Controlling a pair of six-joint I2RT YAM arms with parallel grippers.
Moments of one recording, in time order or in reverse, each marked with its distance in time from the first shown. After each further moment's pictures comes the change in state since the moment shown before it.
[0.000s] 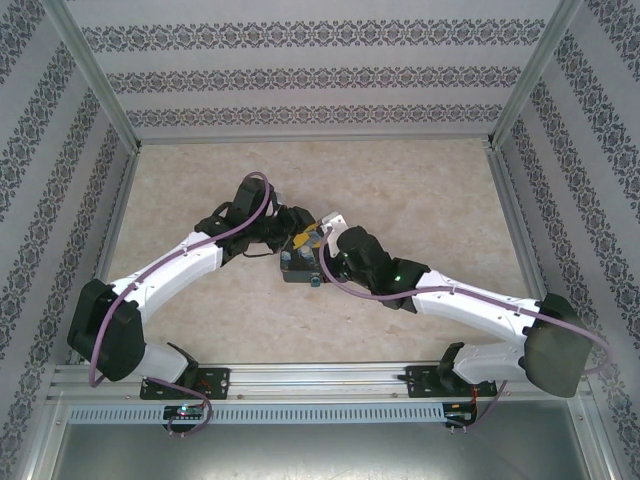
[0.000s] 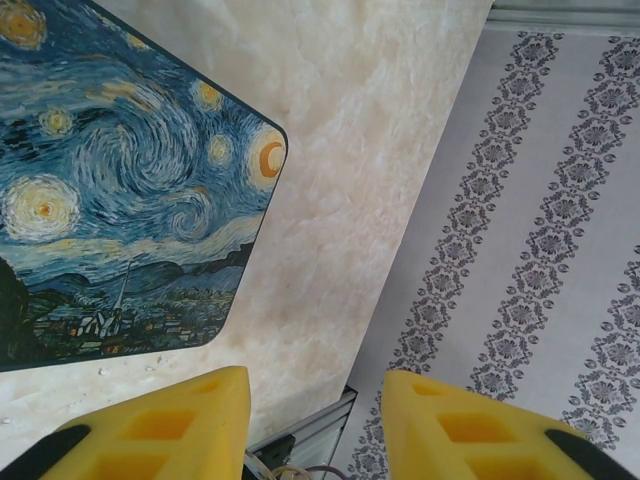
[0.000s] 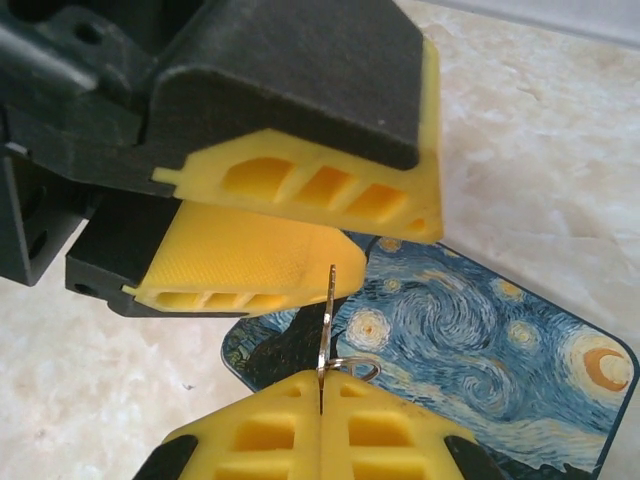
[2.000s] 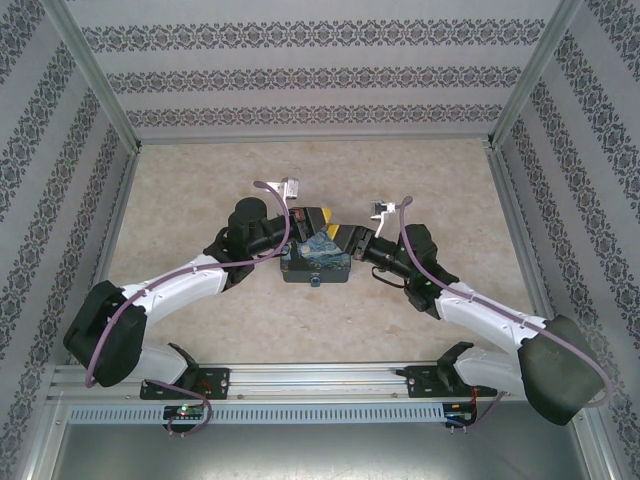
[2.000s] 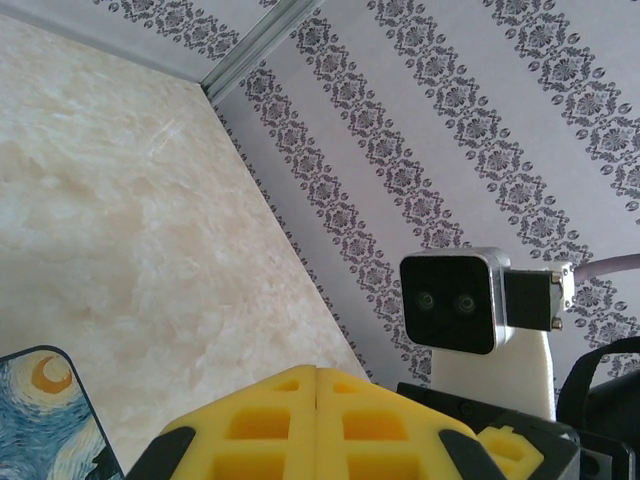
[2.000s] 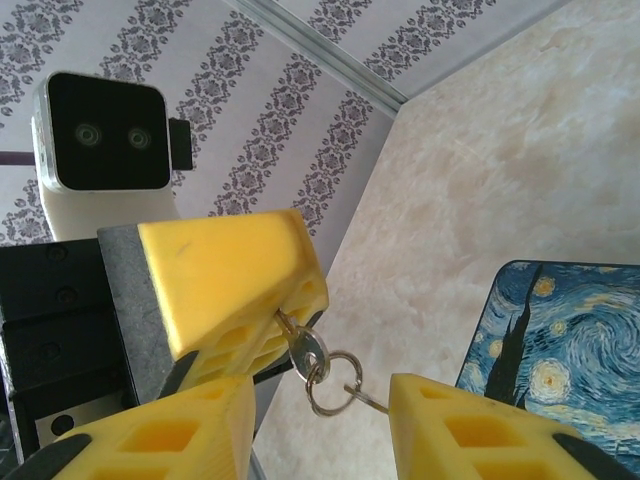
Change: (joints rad) left arm -0.079 -0.032 -0.244 0.776 -0.038 0.513; right arm -0.343 -0.118 -0.316 0.643 -0.568 0.723
